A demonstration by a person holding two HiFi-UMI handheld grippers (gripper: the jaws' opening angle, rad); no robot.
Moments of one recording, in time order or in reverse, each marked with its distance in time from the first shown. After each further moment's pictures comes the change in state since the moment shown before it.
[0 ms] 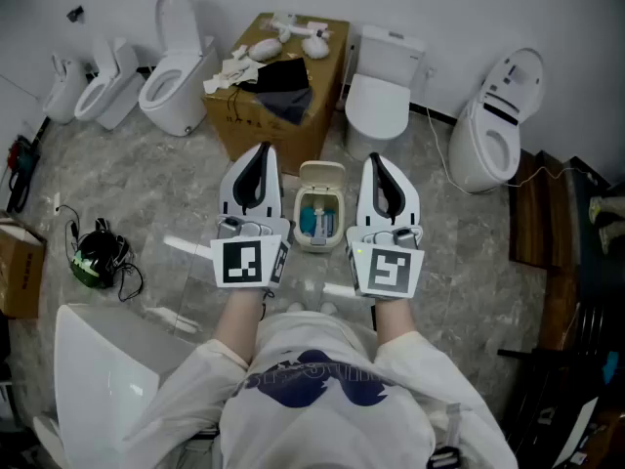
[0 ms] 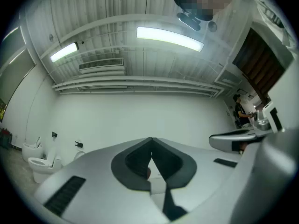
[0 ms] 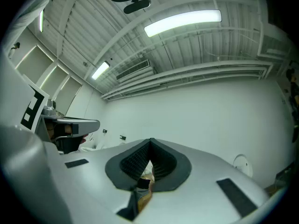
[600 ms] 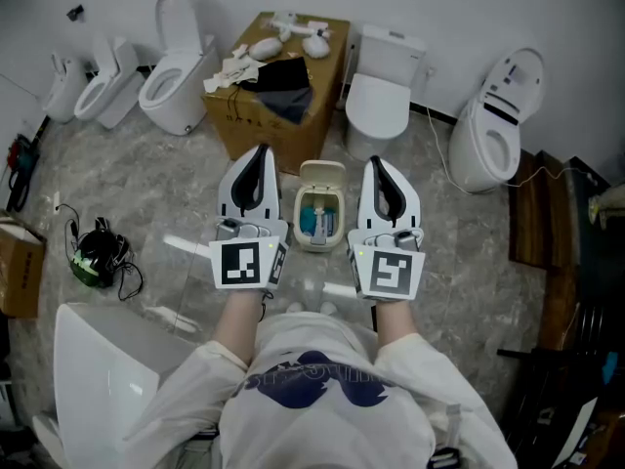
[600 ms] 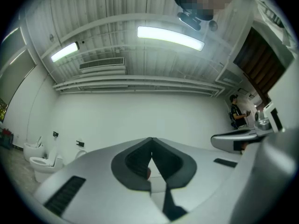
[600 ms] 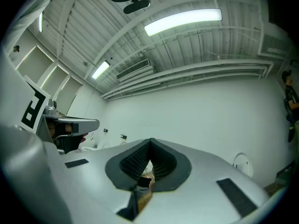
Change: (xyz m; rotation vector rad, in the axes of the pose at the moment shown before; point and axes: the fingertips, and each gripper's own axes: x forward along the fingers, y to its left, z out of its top) left arm -0.006 0.004 -0.002 -0.002 0.010 0.010; right arm -0.006 0.002 -0.005 0.004 0.019 0.014
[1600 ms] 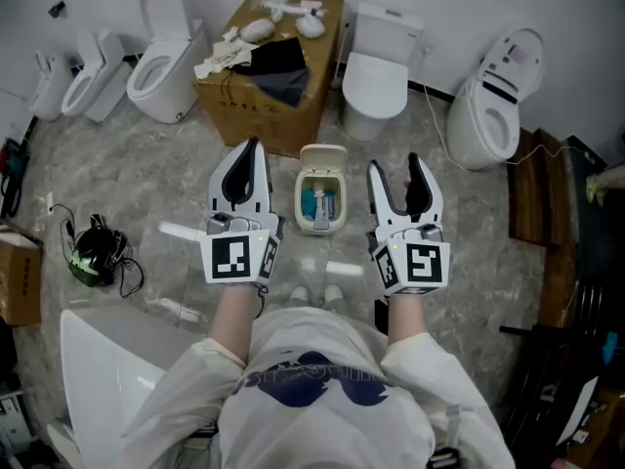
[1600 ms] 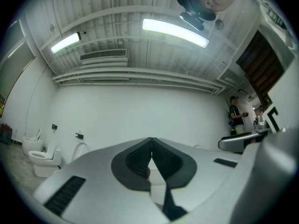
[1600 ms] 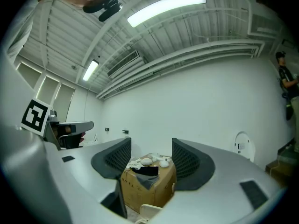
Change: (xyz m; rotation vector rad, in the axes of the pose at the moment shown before) left arm 0.001 0.040 -0.030 -0.039 0.076 -0.029; right arm -0.002 -0.007 -0.046 0.143 0.130 0.004
